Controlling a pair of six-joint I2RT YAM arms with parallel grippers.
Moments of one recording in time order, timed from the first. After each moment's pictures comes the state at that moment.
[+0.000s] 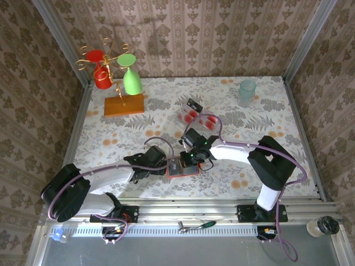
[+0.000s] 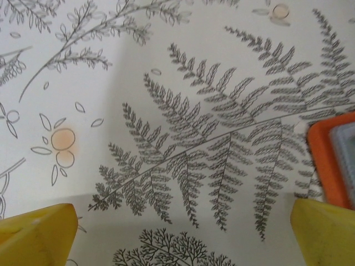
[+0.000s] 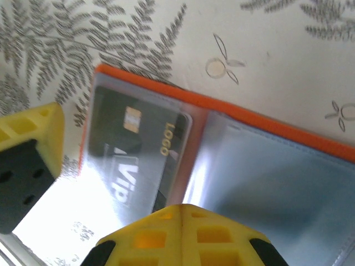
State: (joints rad) left arm -0.87 1.30 0.51 -0.35 -0.35 -0.58; right arm 0.80 1.75 0.99 -0.36 -0.25 0.55
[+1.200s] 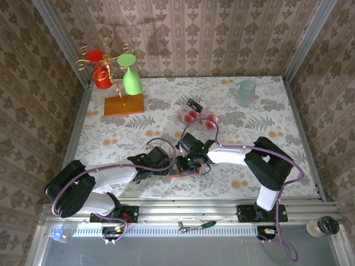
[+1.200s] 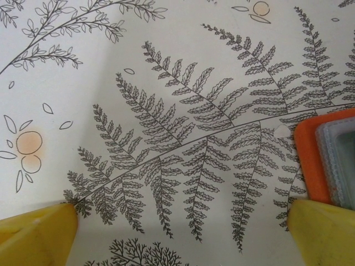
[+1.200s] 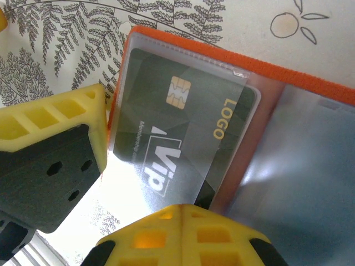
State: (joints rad) left arm -0.90 1.35 0.52 -0.29 -0.34 -0.61; right arm 0.85 1.76 0.97 -0.30 -0.28 0.60
